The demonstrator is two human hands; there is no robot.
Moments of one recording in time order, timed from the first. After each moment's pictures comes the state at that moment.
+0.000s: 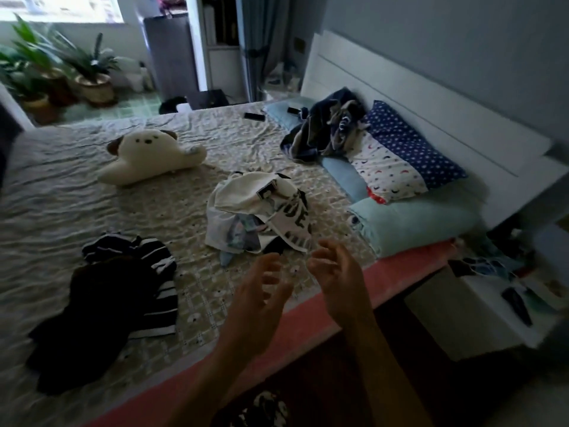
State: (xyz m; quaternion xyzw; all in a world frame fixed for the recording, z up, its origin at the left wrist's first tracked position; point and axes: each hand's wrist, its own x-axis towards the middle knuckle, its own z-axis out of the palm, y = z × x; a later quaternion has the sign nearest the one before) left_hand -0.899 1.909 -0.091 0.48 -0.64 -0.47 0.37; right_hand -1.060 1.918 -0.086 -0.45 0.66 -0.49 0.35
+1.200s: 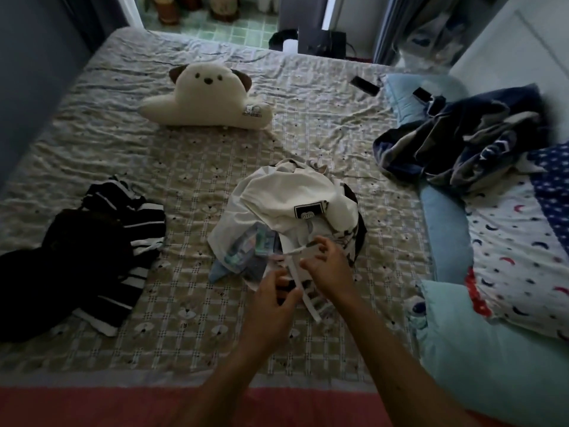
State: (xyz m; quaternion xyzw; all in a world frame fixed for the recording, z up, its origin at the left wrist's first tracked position) left_hand -1.087 1.585 -0.252 0.68 -0.37 -0.49 0.39; right_hand -1.200 1.479 -0.291 -0.58 0.64 -0.19 0.47
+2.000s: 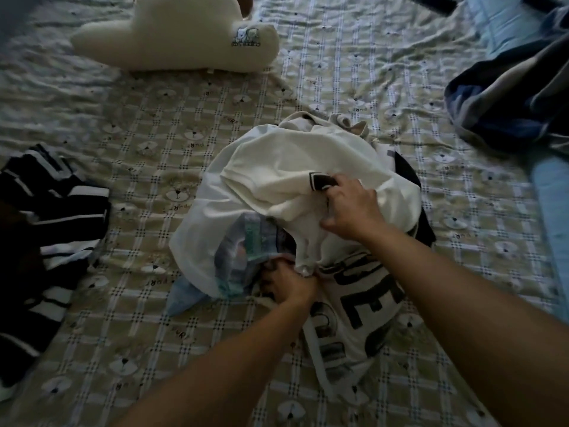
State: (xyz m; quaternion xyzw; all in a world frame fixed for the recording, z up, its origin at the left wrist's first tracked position) left_hand -1.128 1.365 -0.618 0.87 -0.14 -0.42 0.20; right_hand -1.195 1.223 -0.522 -0.87 0.48 0.08 0.11
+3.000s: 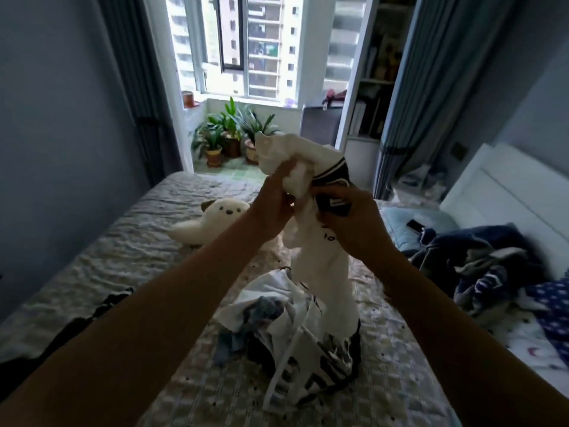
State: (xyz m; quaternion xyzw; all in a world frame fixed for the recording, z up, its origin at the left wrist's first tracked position) left_hand -1.039 1.323 -0.006 0.39 -0.33 -0.56 0.65; right_hand -1.200 1.321 0.000 -0.78 0.34 -0.43 0.29
